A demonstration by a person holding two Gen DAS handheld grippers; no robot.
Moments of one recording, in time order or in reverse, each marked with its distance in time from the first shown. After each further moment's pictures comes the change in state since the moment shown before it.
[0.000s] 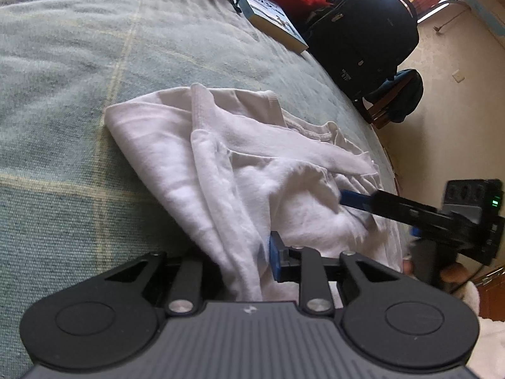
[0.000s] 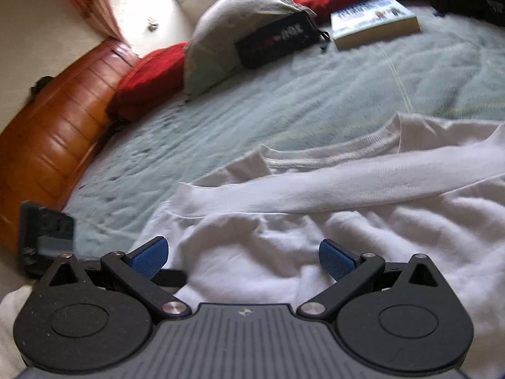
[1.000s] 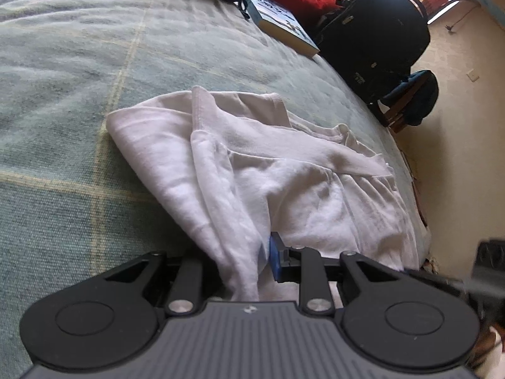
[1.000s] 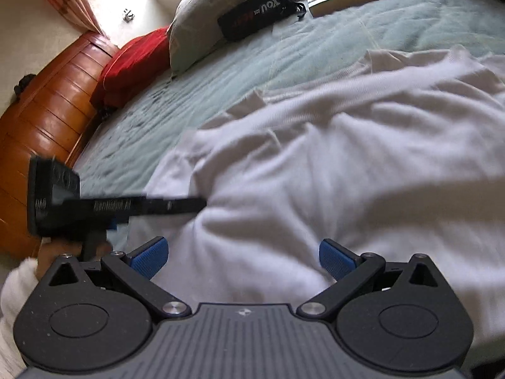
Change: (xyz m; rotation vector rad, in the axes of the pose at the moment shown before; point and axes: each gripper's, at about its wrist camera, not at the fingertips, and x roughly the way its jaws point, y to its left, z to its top) left arm 0.002 -0.017 -0.008 0.012 -0.036 0.112; right arm -0.043 0.030 -0.067 0.081 0.066 -0.062
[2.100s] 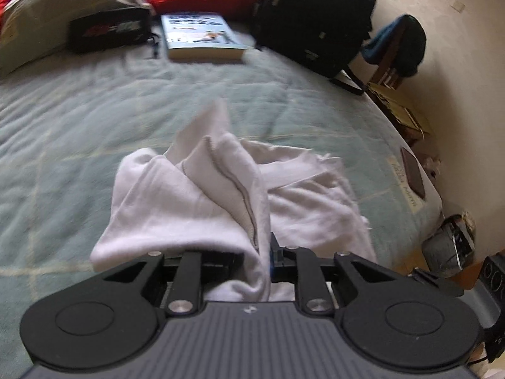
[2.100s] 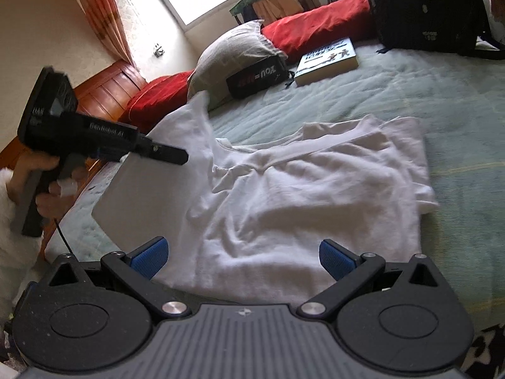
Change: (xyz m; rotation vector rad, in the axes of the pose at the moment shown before) left arm 0.000 -0.201 0.038 0.255 0.059 0.161; right arm -0.138 -0.077 -0.026 -0.120 -0.202 0.053
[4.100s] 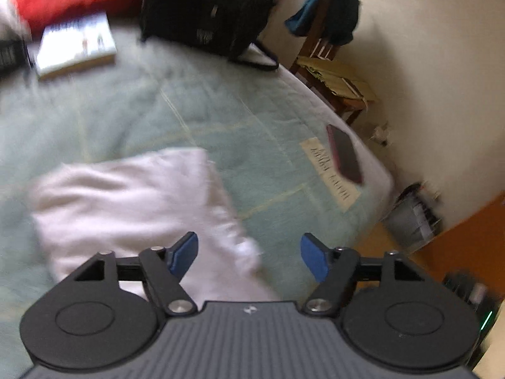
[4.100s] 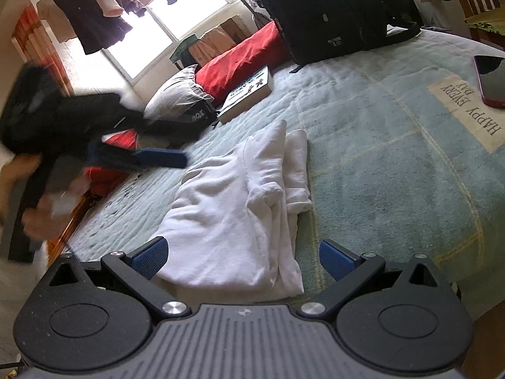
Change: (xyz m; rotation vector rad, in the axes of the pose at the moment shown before) left arm 0.057 -0.142 0.012 0.246 -0.007 -0.103; right arm -0.057 -0.083 -0.020 0.208 -0.149 -0.109
